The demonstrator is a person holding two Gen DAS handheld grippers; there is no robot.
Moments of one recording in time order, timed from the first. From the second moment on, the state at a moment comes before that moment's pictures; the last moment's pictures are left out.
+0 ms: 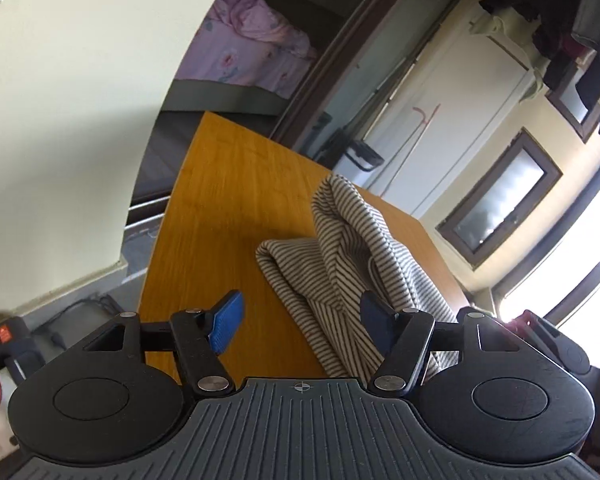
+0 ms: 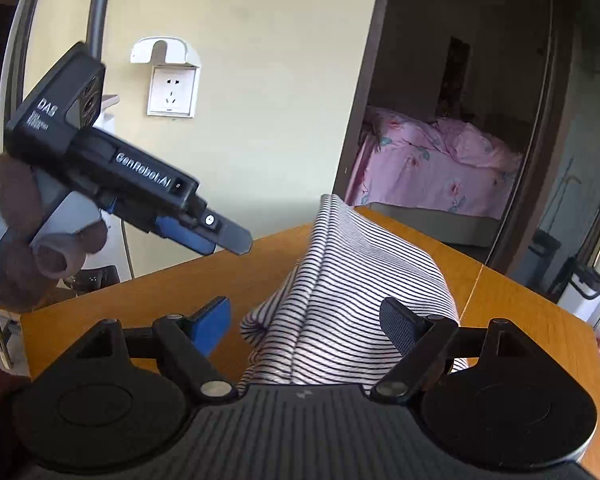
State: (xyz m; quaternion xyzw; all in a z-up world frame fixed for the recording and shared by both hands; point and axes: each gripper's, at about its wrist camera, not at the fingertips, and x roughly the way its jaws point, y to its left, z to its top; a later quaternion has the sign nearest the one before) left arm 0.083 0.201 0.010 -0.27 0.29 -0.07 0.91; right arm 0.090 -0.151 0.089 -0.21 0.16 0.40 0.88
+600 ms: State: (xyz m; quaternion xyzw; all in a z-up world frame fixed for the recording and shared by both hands) left arm 0.088 0.204 0.023 -0.28 0.27 -0.10 0.92; right arm 0.092 -0.130 0.092 -0.28 0.19 0.43 0.84
